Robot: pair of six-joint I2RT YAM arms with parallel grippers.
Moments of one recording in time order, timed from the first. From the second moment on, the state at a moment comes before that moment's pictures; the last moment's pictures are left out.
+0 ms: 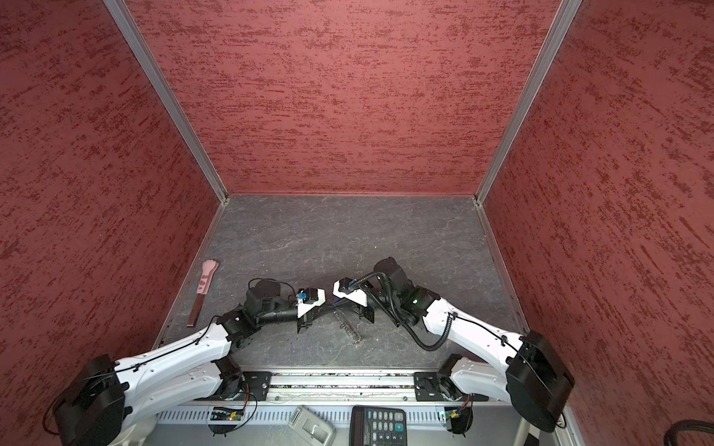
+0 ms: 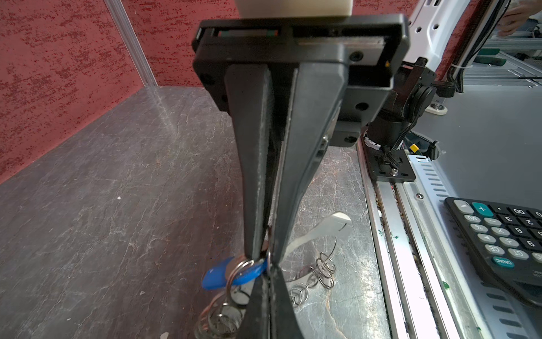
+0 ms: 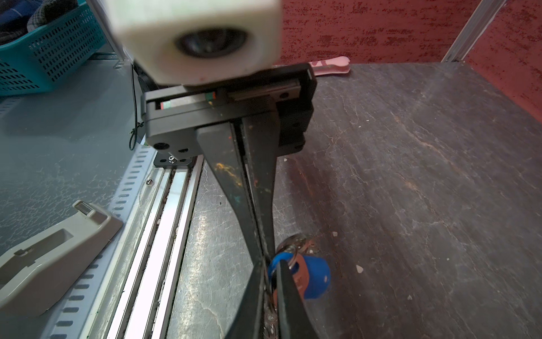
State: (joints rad) left arm -0.75 0.96 0.36 0.25 0.58 0.27; right arm 0.78 1.17 0.67 -0.05 -0.68 -0.39
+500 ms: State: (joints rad) left arm -0.75 0.96 0.36 0.28 0.58 0.27; right arm 0.77 1.11 0.54 0.20 -0.68 -0.26
